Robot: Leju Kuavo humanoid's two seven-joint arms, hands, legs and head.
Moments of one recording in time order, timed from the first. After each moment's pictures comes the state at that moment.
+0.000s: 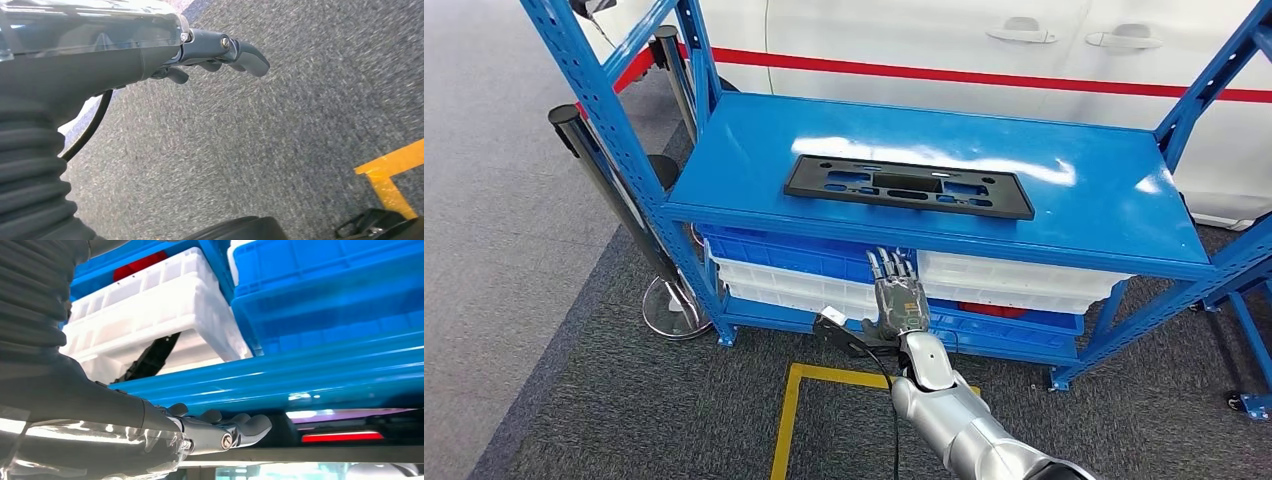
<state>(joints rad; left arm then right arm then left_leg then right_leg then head) -0.06 -0.23 0.65 -0.22 -1.56 0.47 0.07 -0.53 0.20 0.39 -0.60 1.22 -0.52 0.07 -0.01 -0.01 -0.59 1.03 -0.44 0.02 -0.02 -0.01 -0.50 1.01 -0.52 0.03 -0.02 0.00</state>
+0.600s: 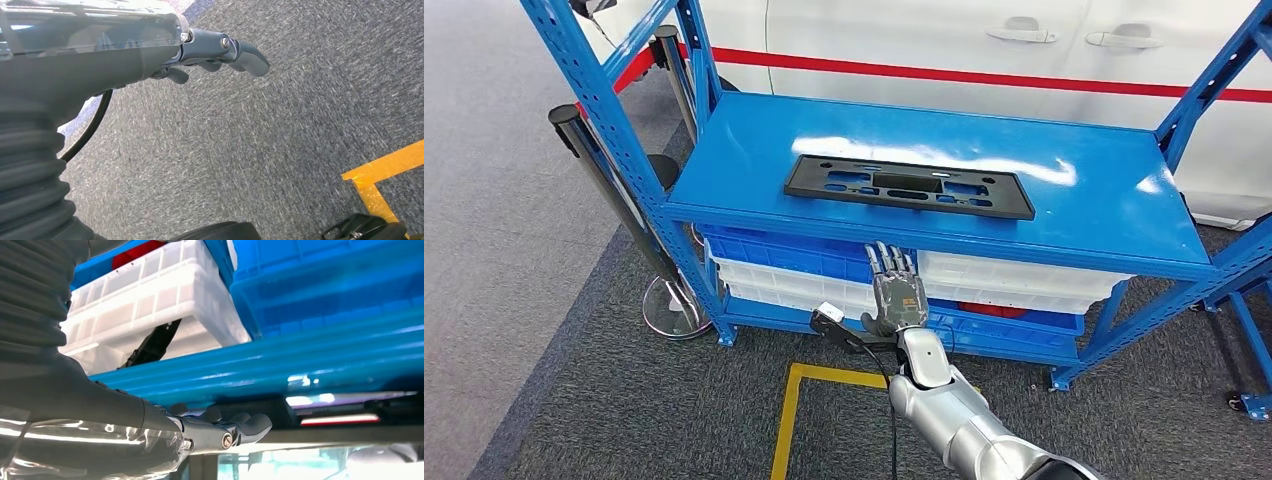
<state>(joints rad) -0.07 -0.23 0.65 -0.22 -1.56 0.47 0.08 -0.55 0.19 0.43 -0.62 1.23 -0.55 0.13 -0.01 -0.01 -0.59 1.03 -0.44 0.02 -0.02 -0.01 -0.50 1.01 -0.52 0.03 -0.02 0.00</state>
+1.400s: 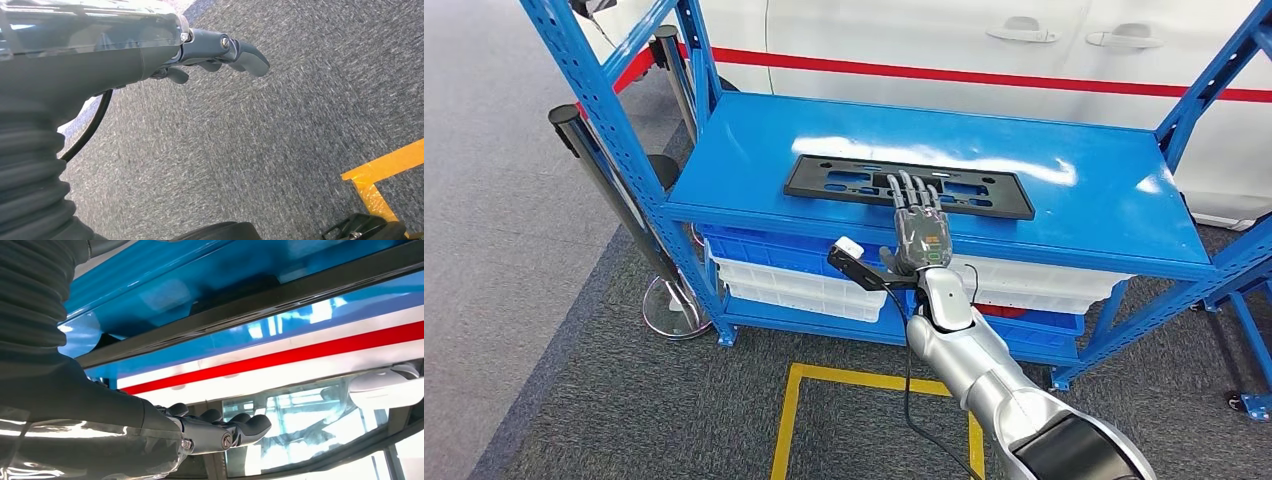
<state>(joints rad) -0.07 -0.23 0.64 -0.22 -1.56 0.45 0.07 -0.69 0.12 0.43 -0.70 1.21 -0.51 0.15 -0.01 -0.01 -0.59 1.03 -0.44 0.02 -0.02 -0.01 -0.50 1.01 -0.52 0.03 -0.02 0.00</state>
